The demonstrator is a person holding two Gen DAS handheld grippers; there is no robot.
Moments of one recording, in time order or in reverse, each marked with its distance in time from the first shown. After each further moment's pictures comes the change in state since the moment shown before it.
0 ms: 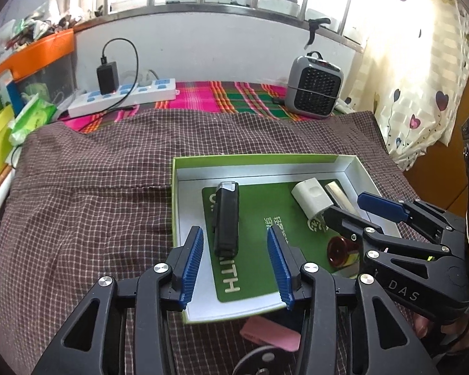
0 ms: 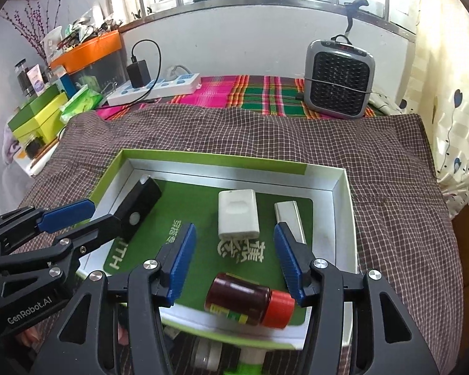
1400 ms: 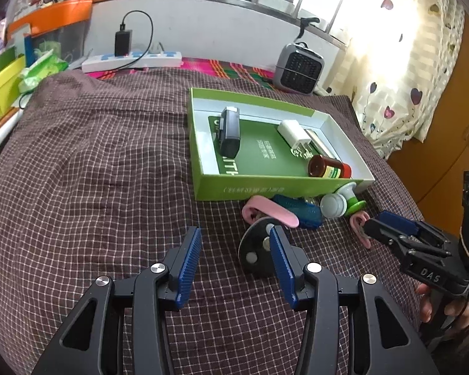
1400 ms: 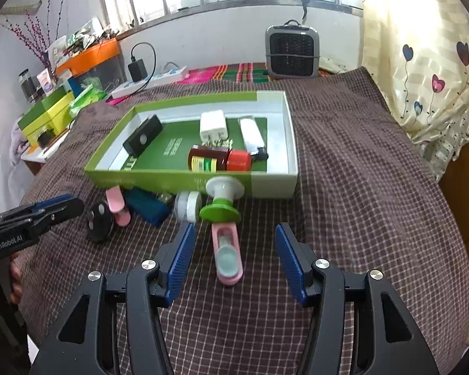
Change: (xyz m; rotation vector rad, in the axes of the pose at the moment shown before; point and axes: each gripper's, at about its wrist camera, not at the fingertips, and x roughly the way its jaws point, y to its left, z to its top) left arm -0.045 0.023 -0.090 -0.069 0.027 -0.123; right arm -0.060 -0.016 -0.100 0.082 -0.009 -0.008
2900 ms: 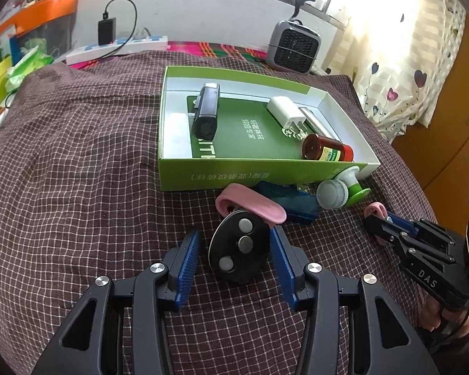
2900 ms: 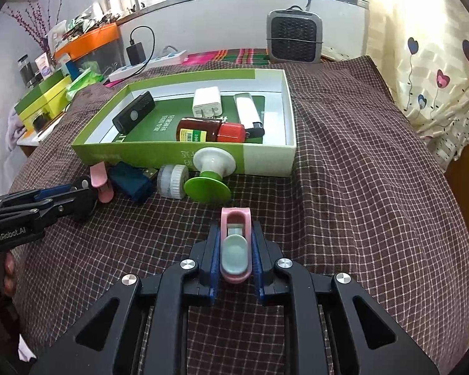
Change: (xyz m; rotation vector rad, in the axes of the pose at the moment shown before) left arm 0.030 -0.023 -0.001 0.025 0.063 0.022; right arm 0.013 -0.010 -0.009 -0.028 0.025 -0.012
